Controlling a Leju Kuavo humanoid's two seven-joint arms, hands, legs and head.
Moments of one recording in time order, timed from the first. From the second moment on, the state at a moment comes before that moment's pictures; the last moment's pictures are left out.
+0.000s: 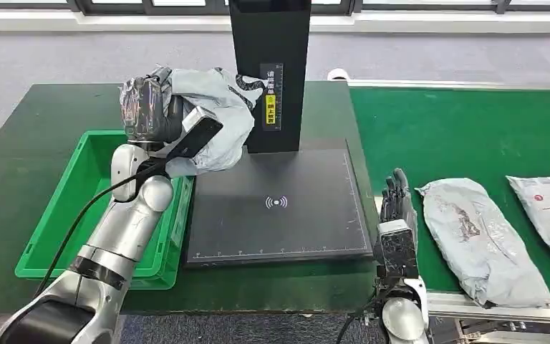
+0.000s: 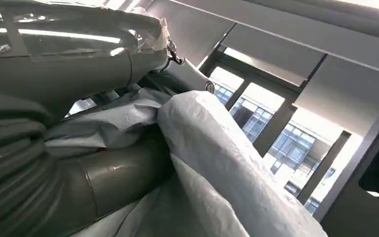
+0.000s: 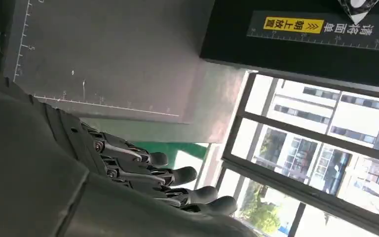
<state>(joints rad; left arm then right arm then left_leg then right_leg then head) -0.74 -0.09 -0.31 -0.99 -0.89 0.55 -0.14 0.00 0.13 0.10 -1.52 0.34 -0.21 -0.36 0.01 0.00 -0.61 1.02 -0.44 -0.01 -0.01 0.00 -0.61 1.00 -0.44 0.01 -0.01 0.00</state>
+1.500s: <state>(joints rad) -0.23 0.09 0.05 -1.30 -1.03 0.46 0.06 0.15 0.13 -0.03 -1.61 0.32 -0.12 -0.36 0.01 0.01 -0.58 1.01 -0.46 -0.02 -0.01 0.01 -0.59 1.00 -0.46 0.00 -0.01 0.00</state>
